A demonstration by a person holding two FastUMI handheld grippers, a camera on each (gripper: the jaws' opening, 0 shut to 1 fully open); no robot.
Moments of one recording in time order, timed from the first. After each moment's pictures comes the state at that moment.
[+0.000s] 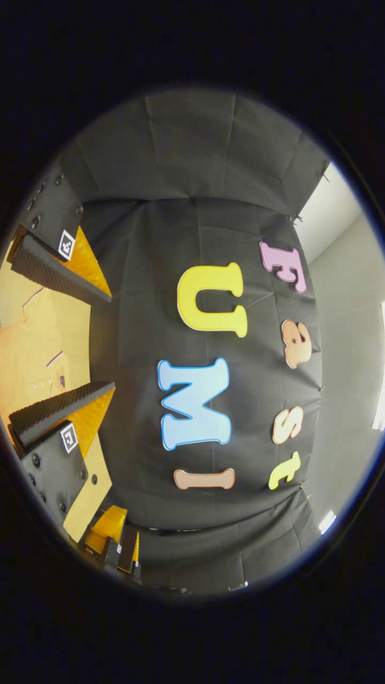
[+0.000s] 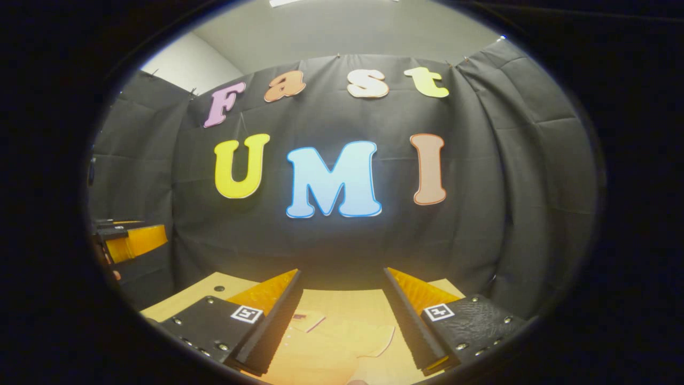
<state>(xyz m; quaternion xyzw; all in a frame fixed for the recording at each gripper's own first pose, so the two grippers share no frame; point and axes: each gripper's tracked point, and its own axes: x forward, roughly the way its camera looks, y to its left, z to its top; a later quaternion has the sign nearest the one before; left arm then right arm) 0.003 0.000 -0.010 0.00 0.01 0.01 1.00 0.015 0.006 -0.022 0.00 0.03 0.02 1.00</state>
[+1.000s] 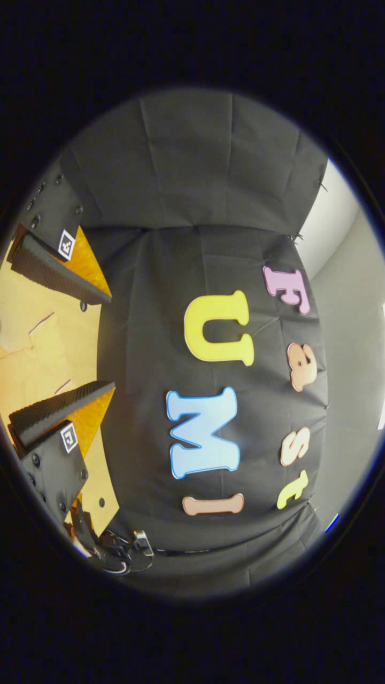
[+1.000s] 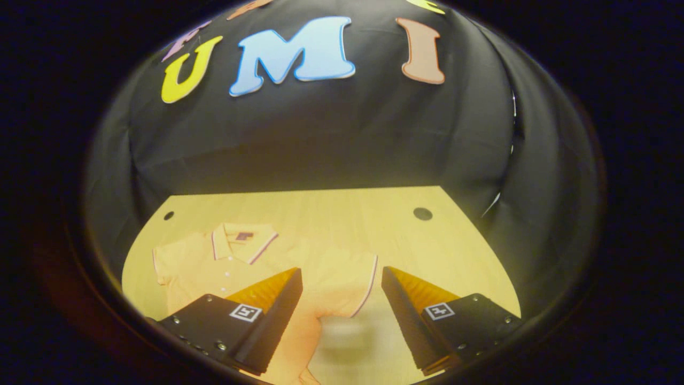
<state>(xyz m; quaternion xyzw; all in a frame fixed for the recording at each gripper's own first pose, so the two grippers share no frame) -0.015 0.066 -0.024 0.02 0.03 0.09 1.00 0.090 -0.068 -0.272 0.01 0.34 -0.04 0.94</state>
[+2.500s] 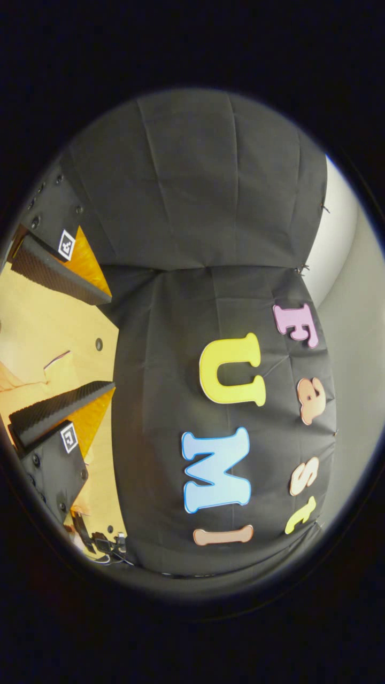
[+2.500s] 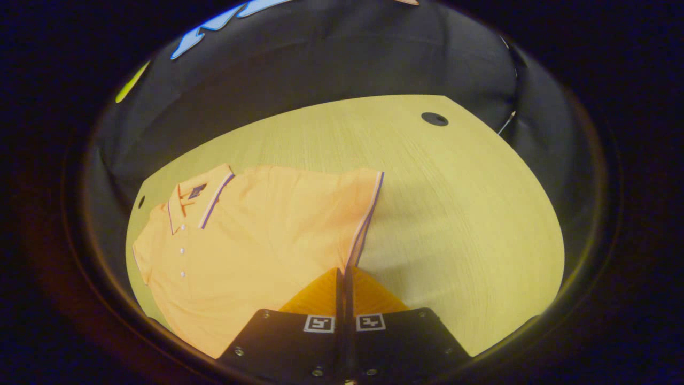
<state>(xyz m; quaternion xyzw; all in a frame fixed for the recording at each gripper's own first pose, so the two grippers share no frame) -0.066 0.132 -0.049 0.01 0.06 0.18 0.98 0.100 -0.075 -0.388 0.07 0.48 -0.06 0.87</state>
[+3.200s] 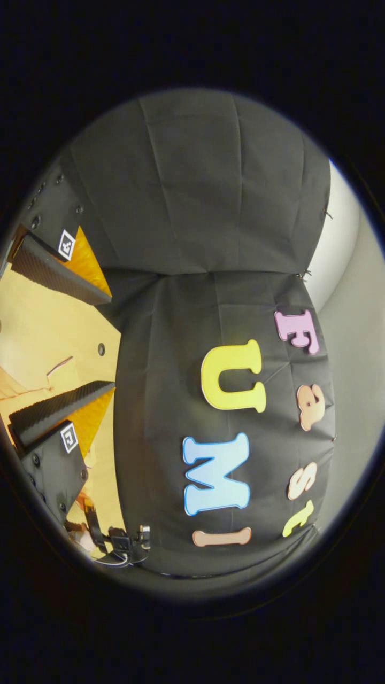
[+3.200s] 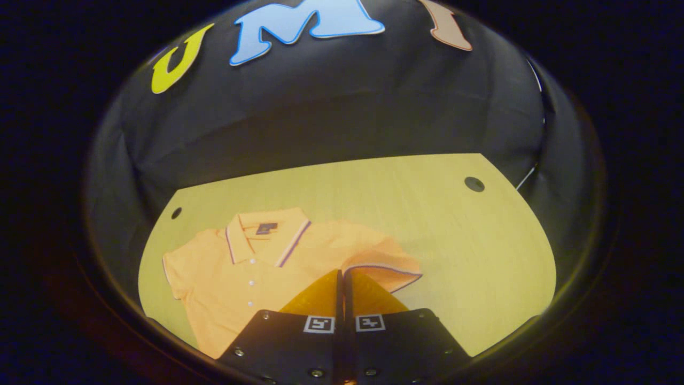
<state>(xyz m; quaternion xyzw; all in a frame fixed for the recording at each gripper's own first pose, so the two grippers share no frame) -0.085 0.156 -0.054 0.01 0.06 0.19 0.98 0.146 0.039 -0.287 0.04 0.38 0.03 0.93</state>
